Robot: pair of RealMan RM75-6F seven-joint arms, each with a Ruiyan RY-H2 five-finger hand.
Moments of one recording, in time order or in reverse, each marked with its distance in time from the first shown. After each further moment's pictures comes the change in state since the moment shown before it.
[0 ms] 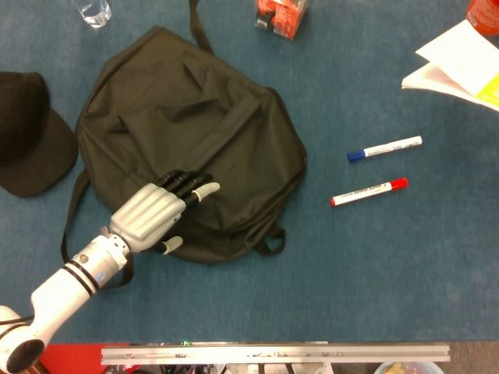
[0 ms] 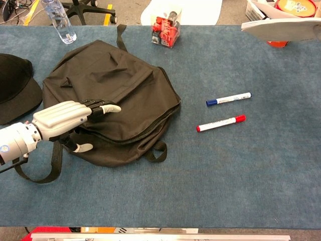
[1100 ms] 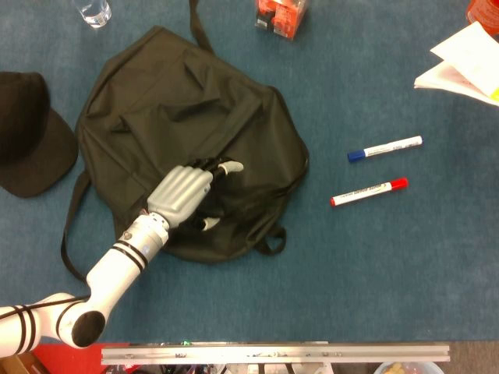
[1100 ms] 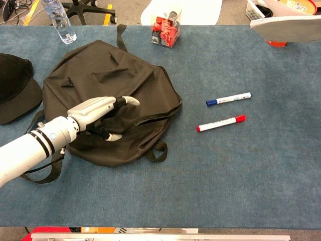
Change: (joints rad) left arm -0.056 -0.249 -0.125 0.122 -0.301 -0.023 0.007; right arm -0.030 0.011 0.010 0.010 0.000 0.019 0.039
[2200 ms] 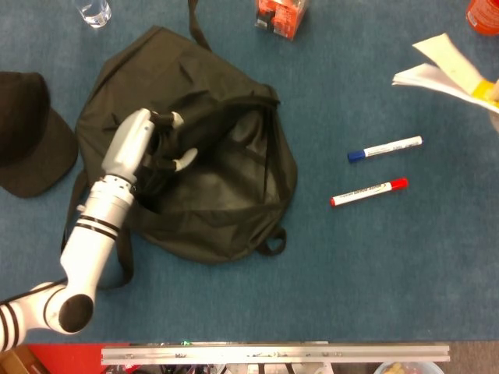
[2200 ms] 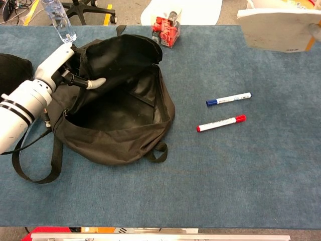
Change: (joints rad) left arm 0.073 0.066 -0.167 -0.040 -0.044 0.174 -0.413; right arm 0.014 0.074 0.014 -0.235 0.049 -0.110 0.080
